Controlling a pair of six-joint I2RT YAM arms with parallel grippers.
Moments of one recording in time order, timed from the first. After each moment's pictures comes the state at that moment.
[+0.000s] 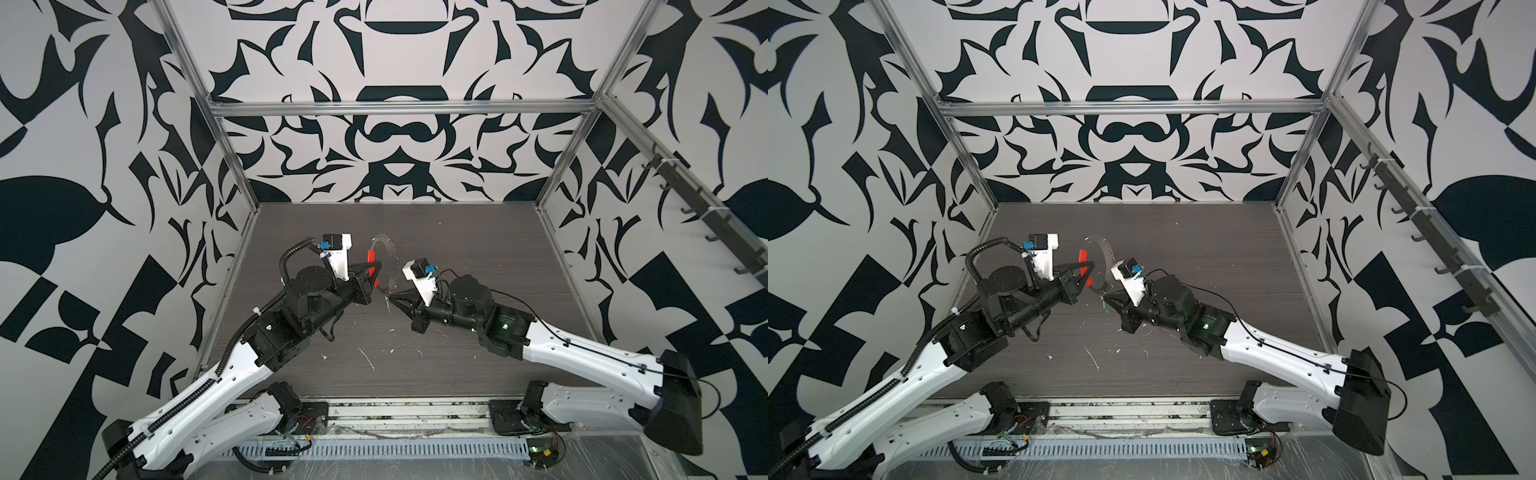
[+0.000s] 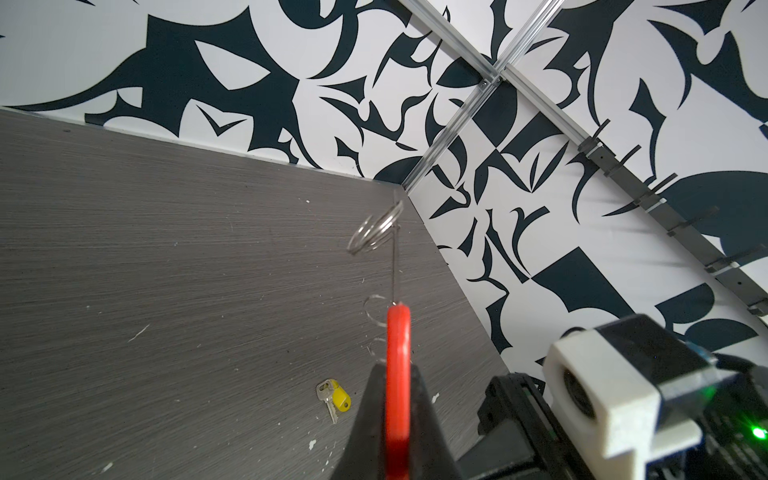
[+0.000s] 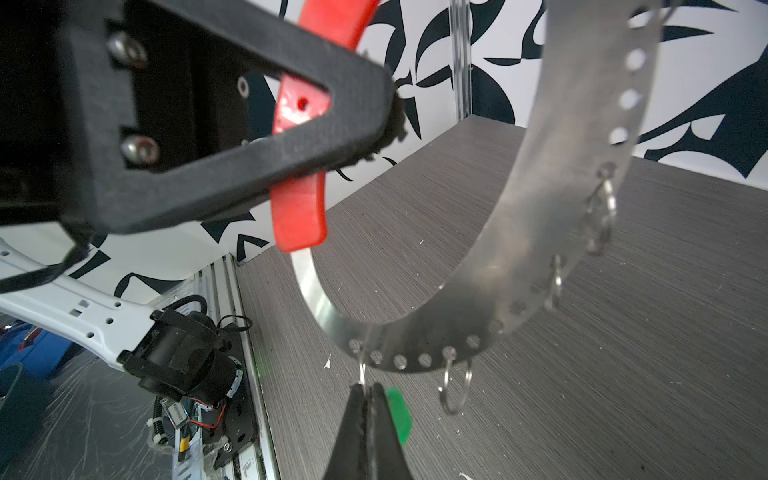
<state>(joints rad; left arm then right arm) -0.84 0.84 0.88 -0.22 -0.08 -0.64 0.98 1.14 0.84 0.01 -0.16 0.28</state>
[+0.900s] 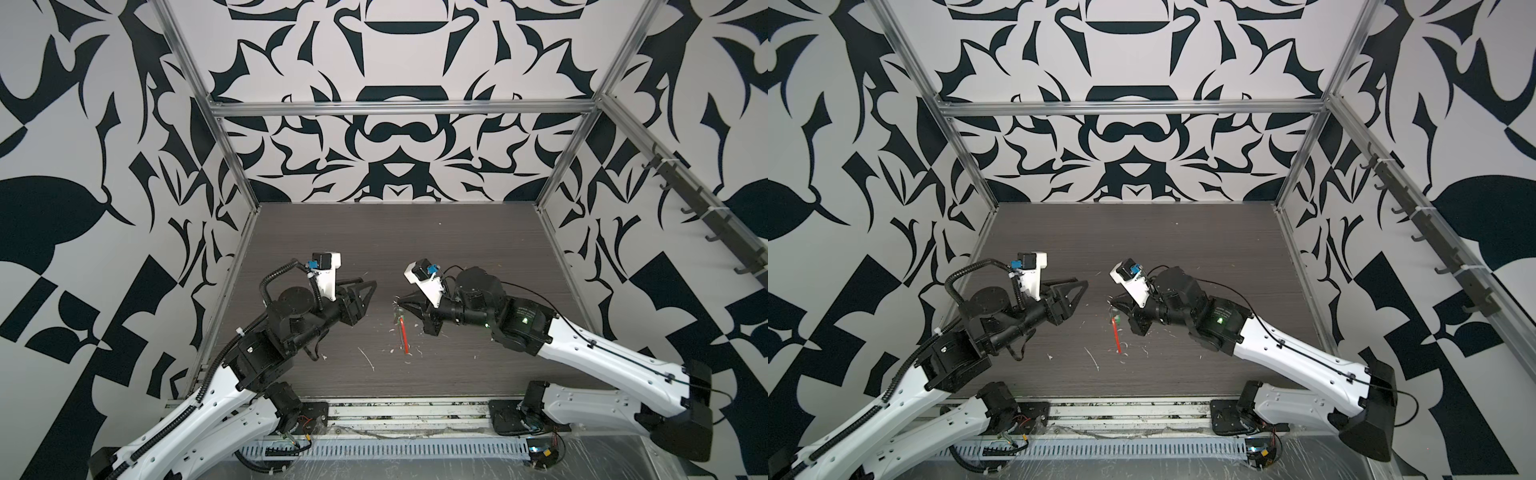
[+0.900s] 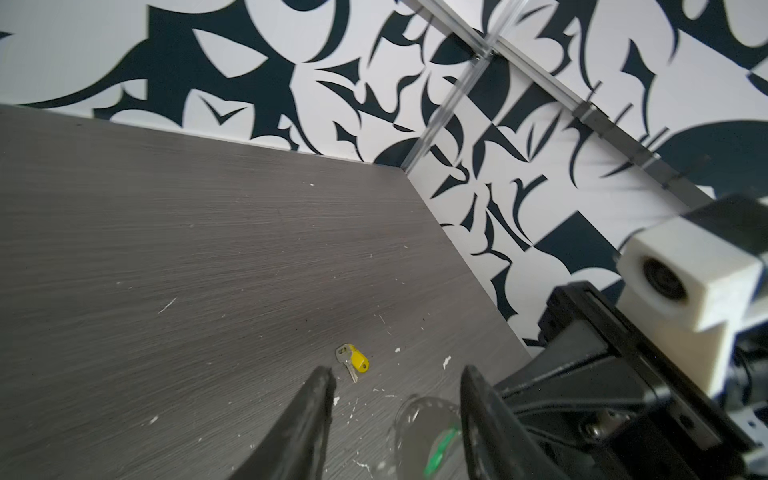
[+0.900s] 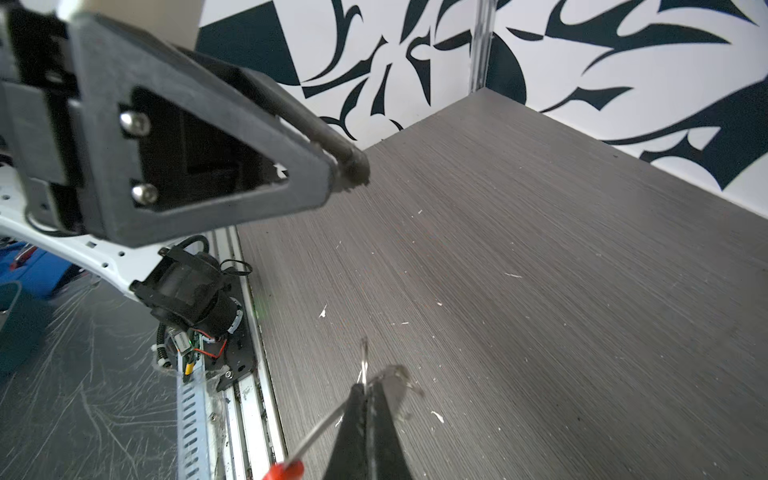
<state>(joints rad) -0.84 0.66 0.77 -0.28 0.02 -0.54 0.98 1.09 1.01 -0.33 -0.24 0.11</state>
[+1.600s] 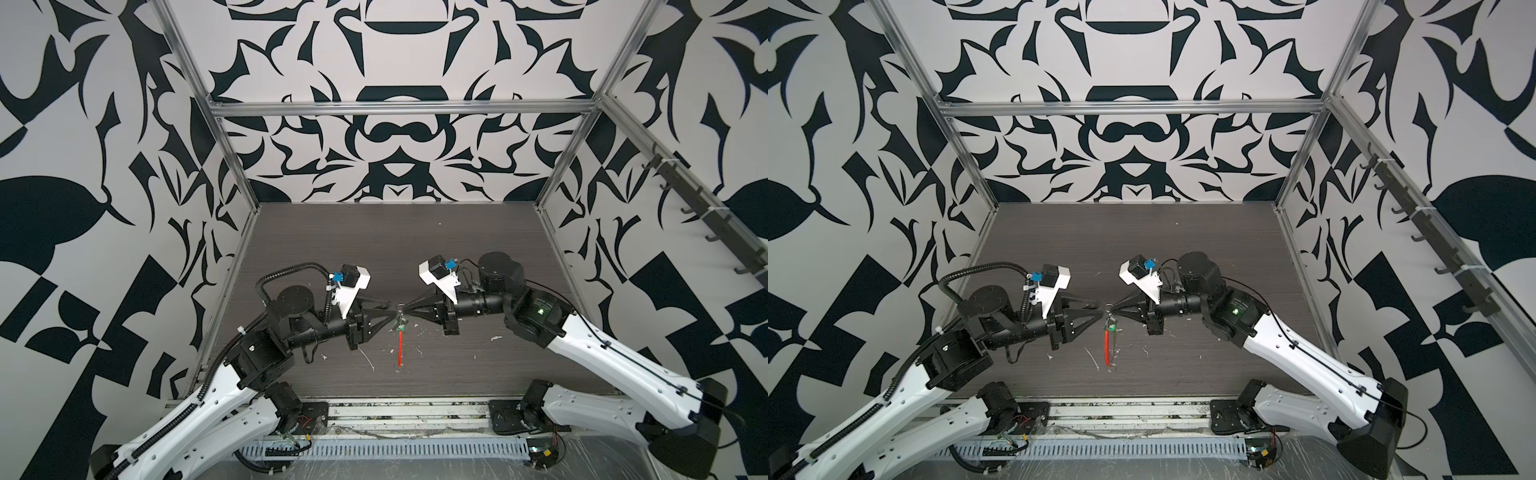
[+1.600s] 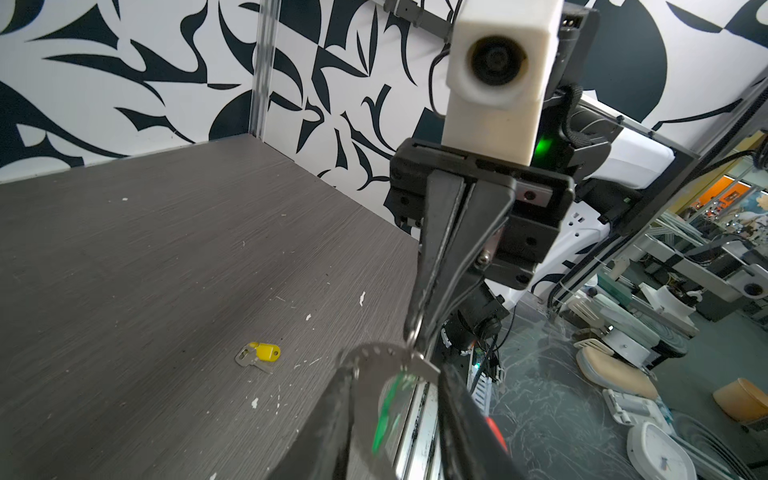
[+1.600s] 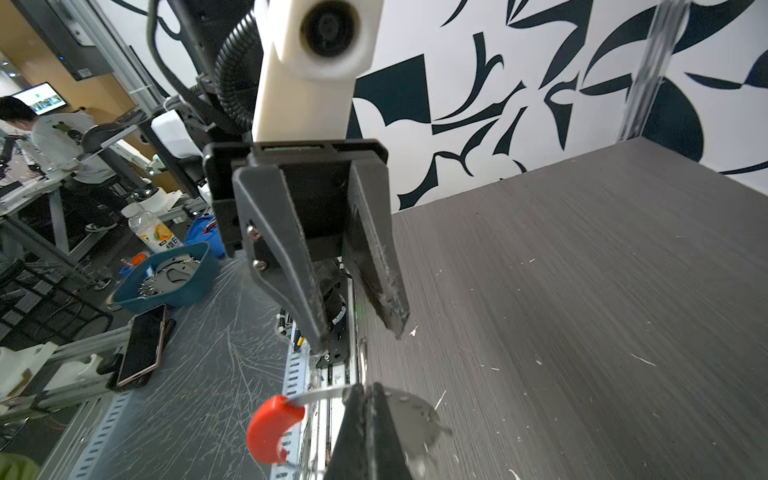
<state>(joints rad) -0.84 0.68 0.78 -0.24 0.47 -0.31 0.81 1.05 1.01 -0.28 -0.76 0.07</state>
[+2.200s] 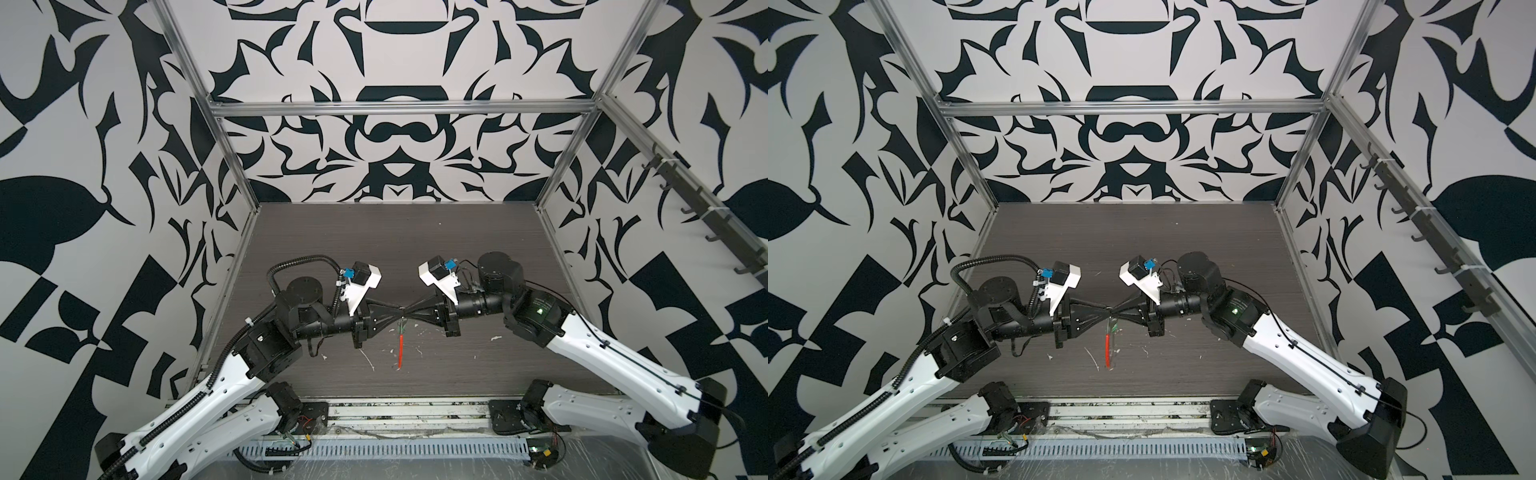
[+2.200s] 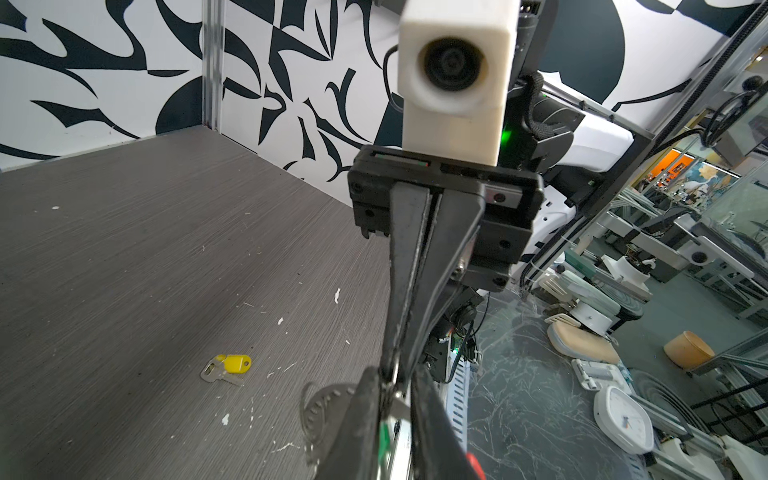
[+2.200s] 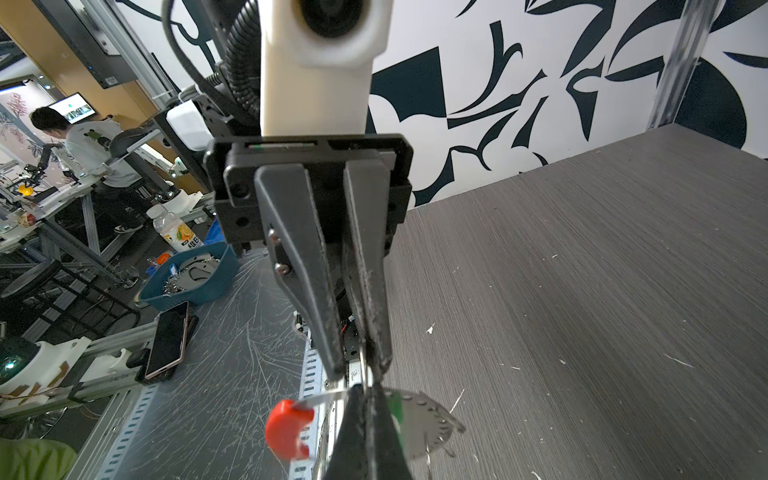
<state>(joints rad) -0.84 0.76 0.82 -0.22 0.58 -0.30 0.81 1.05 1.00 -0.28 -0.80 0.09</state>
